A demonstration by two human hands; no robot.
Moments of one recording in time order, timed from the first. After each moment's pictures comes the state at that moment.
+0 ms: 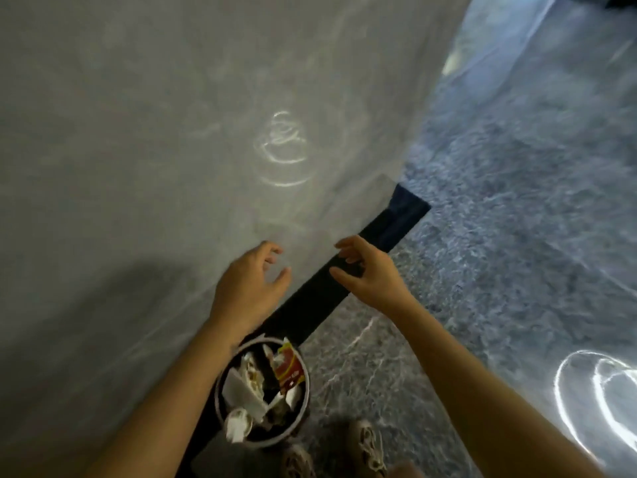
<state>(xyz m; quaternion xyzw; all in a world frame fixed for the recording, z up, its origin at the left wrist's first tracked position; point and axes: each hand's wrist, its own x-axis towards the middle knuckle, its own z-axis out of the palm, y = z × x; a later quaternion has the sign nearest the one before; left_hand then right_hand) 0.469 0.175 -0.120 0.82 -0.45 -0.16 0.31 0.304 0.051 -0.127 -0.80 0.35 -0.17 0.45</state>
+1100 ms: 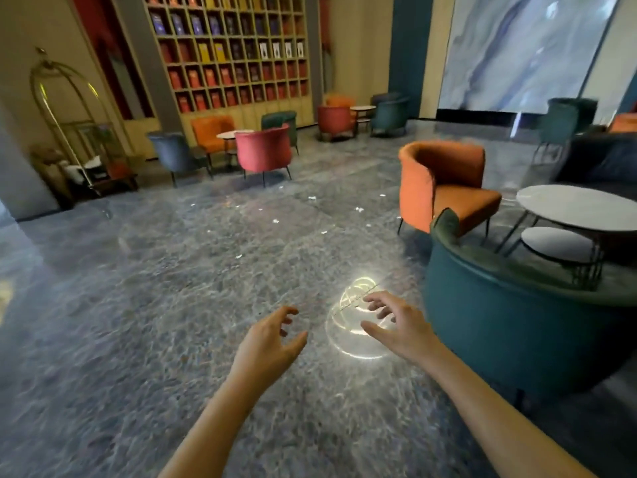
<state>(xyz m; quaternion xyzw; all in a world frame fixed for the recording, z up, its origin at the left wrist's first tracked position) -0.330 -0.307 0.039 0.28 -0.89 -0.31 0.17 -0.499 -0.138 0.023 -0.42 0.81 -0.40 0.07</state>
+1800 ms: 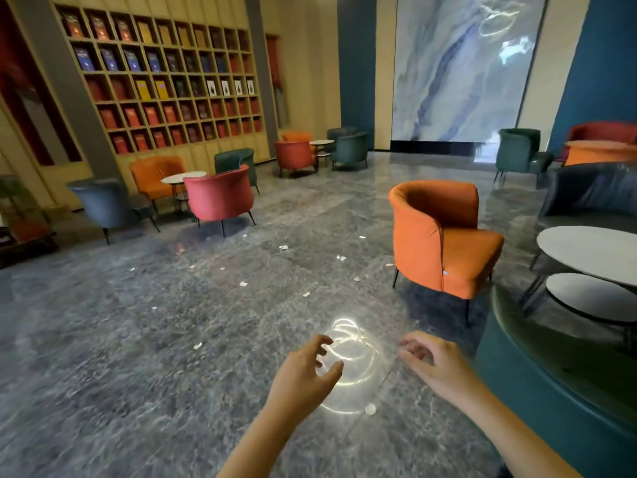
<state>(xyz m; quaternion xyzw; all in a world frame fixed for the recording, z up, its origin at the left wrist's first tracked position) -0.724 -0.673 0.035 0.13 -0.91 -0.37 0.13 -0.835 -0.465 0.039 -0.29 0.88 -0.37 0.04</state>
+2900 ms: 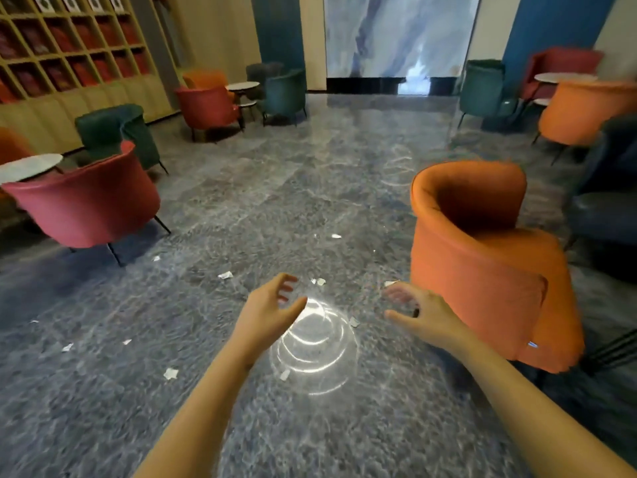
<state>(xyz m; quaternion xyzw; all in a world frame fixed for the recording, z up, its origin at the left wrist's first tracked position) -1.593 -1.249 0.041 0.06 -0.91 -0.39 0.08 -1.660 -0.981 0.010 -0.18 0.89 -0.40 0.10</state>
